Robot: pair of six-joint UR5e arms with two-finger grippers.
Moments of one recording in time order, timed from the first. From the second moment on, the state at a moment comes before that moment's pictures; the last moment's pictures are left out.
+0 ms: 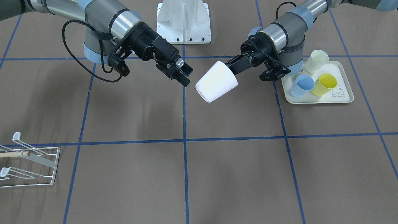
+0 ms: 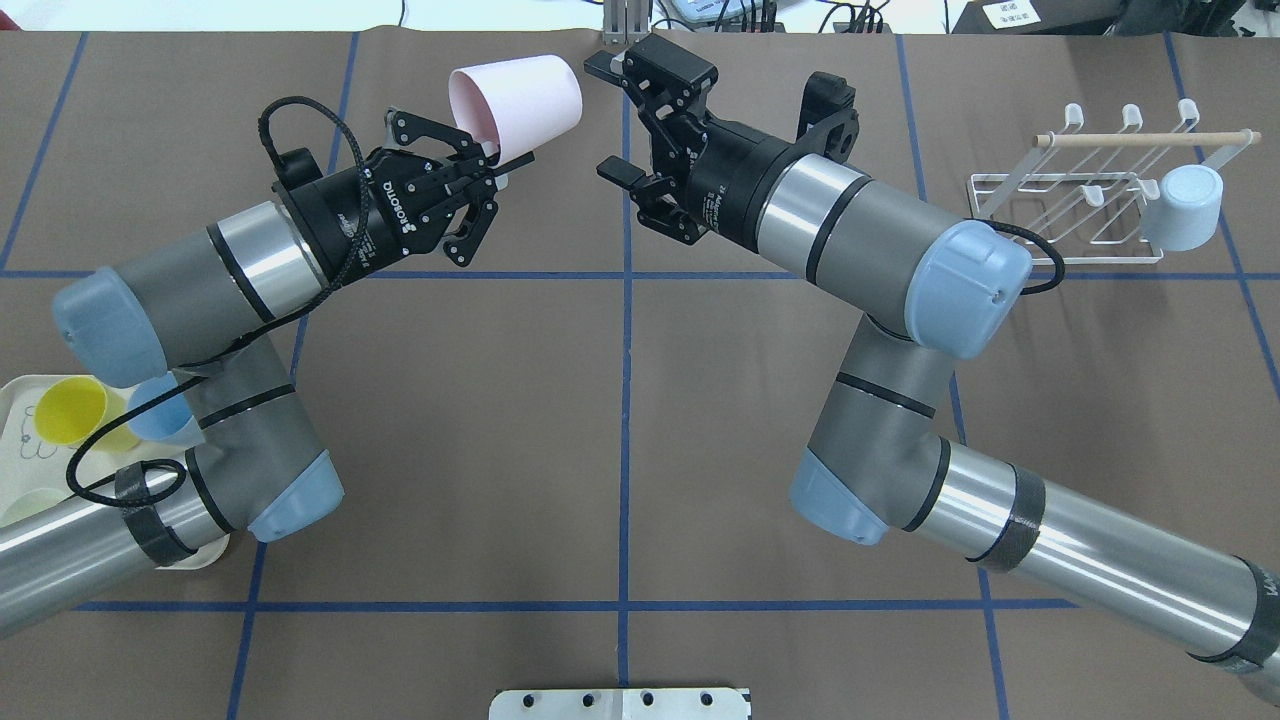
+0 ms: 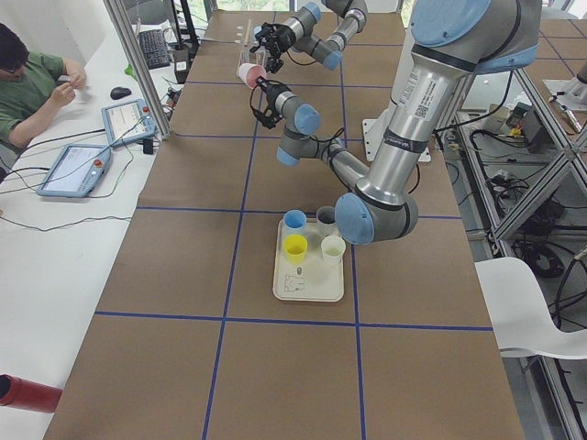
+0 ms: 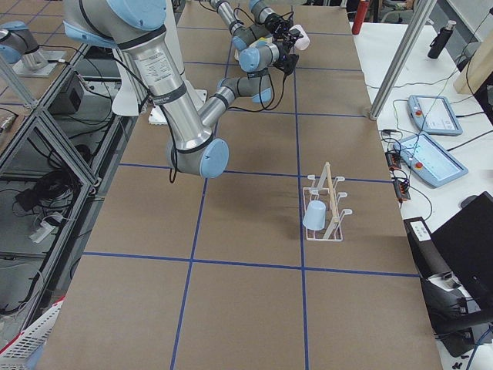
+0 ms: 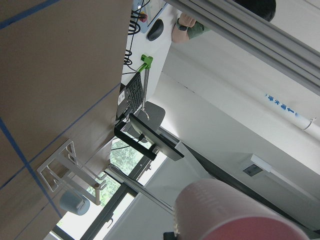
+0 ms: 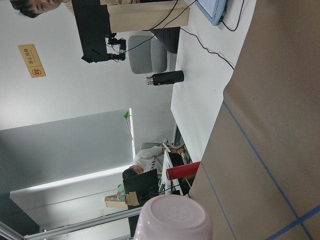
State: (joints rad) left arm -0.62 -2.05 -1.57 -3.20 -1.49 -2.55; right arm 0.58 -0.95 1.63 -0.31 1.41 2.19
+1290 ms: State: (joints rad) left arm -0.56 -2.05 -1.56 -3.23 -1.49 -2.10; right arm 0.58 -0.96 1.62 -0.31 1.41 2.19
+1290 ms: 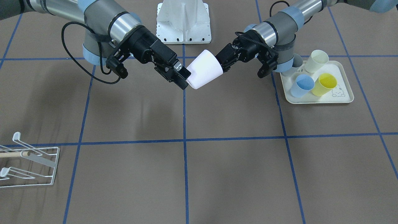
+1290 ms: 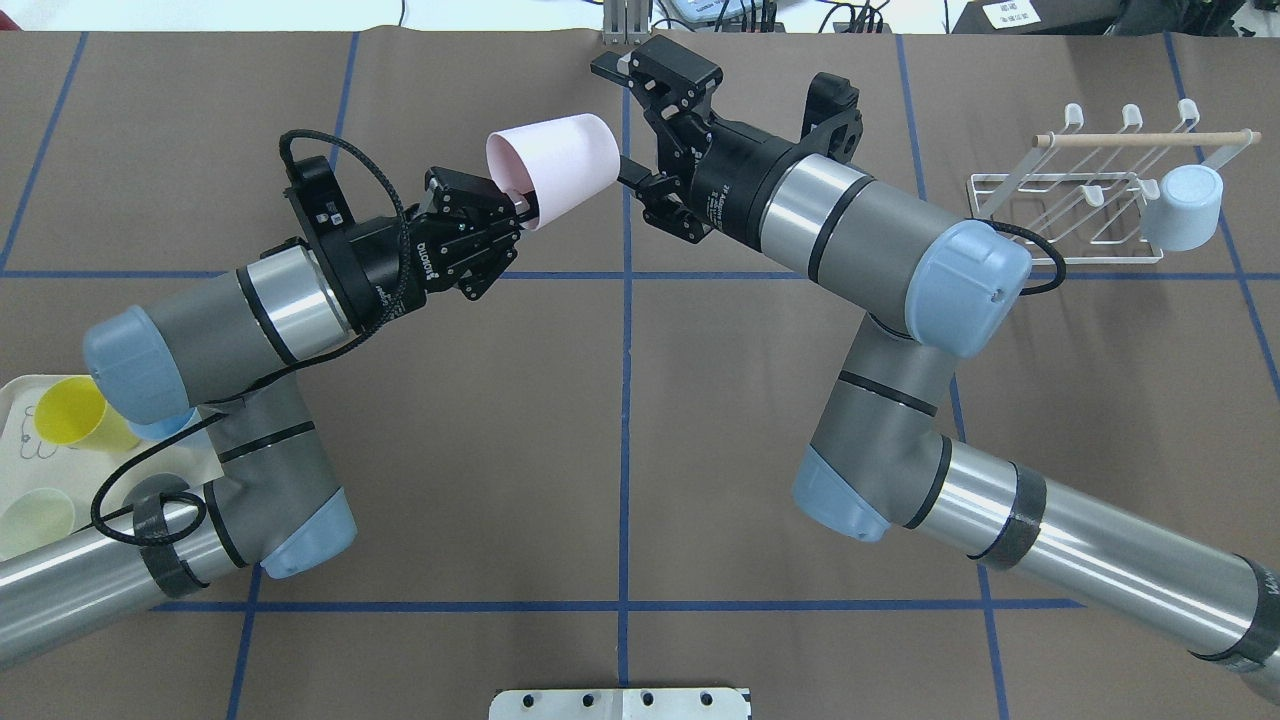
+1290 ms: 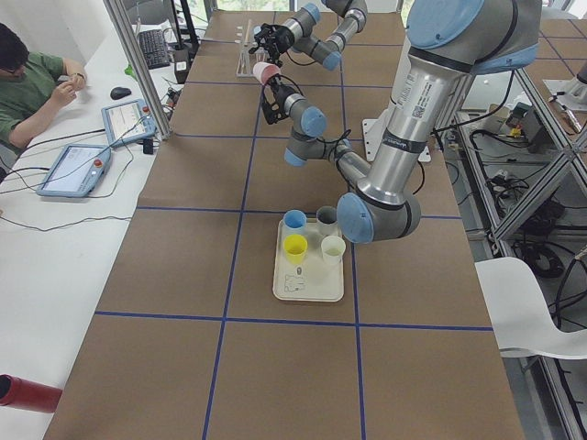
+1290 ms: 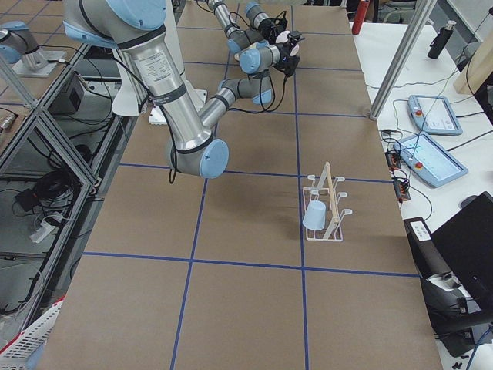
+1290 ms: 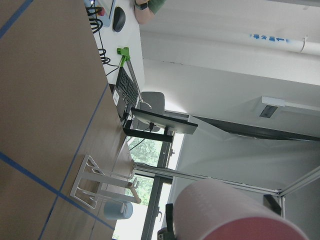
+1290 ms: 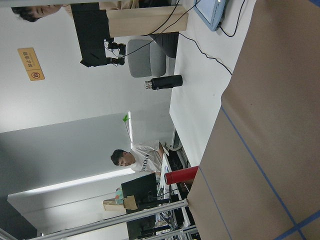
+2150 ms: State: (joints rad) left arm -0.55 -2.05 -1.57 -3.23 -1.49 -2.09; right arm 0.58 -0.96 1.61 -0.31 1.41 2.19
